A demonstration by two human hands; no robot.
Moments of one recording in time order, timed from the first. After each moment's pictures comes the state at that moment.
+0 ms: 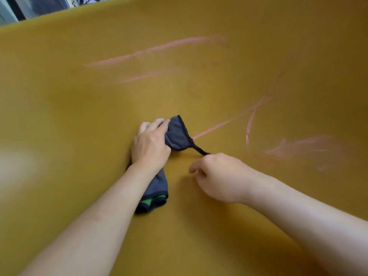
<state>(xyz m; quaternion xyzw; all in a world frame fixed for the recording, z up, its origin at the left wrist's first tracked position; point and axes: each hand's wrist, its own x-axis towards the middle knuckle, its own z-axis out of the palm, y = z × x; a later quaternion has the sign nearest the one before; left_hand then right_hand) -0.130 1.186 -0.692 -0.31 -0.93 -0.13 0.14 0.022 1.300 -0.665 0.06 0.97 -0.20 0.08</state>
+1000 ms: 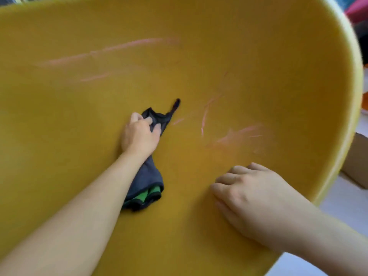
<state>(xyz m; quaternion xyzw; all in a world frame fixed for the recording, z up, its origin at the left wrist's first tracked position) -0.111 1.249 -0.694 -0.24 -0.94 -0.21 0.09 0.162 1.335 -0.664 0.03 1.00 0.00 -0.01</state>
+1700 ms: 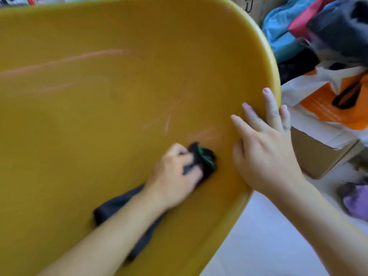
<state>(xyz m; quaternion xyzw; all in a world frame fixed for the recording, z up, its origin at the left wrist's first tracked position) 0.054 1.277 -0.683 -0.50 -0.79 -0.36 -0.05 0.193 1.403 -0.646 0.29 0.90 0.06 -0.32</state>
